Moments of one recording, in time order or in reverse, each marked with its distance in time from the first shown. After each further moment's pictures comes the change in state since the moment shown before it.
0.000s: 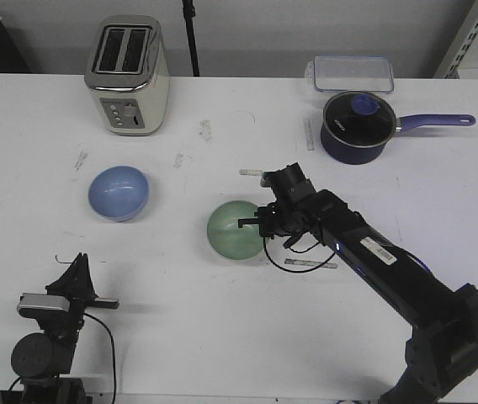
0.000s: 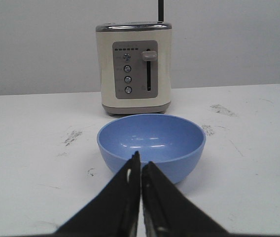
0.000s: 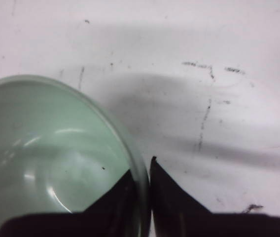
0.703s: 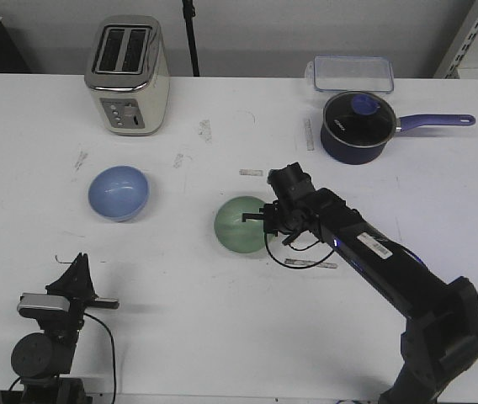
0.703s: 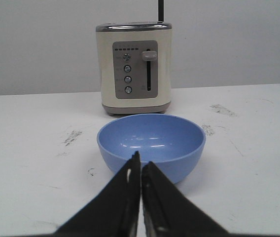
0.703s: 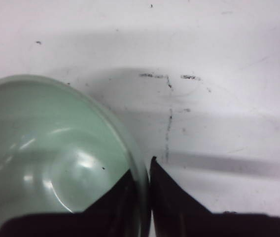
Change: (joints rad) left arm 0.000 0.000 0.000 0.000 0.000 0.000; right arm -0.005 0.032 0.000 0.002 0.081 0.076
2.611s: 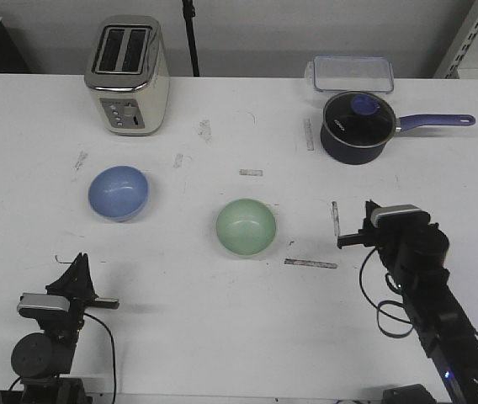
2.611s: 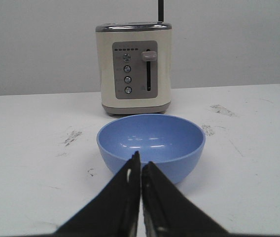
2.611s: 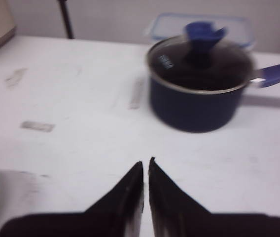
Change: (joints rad) left arm 0.000 0.000 0.000 0.000 0.000 0.000; right arm -0.373 -0.861 -0.690 0.592 0.102 -0.541
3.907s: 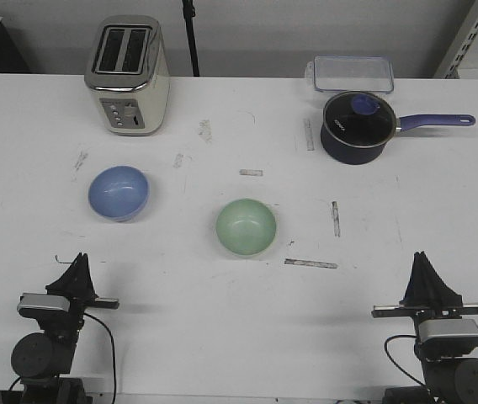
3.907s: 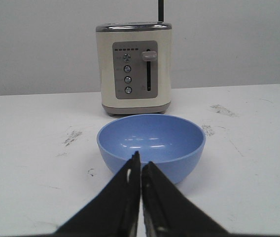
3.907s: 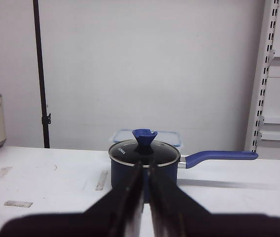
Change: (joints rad) left arm 0.000 0.000 0.000 0.000 0.000 0.000; right arm -0.091 -0.842 -0.340 -0.005 0.000 -0.040
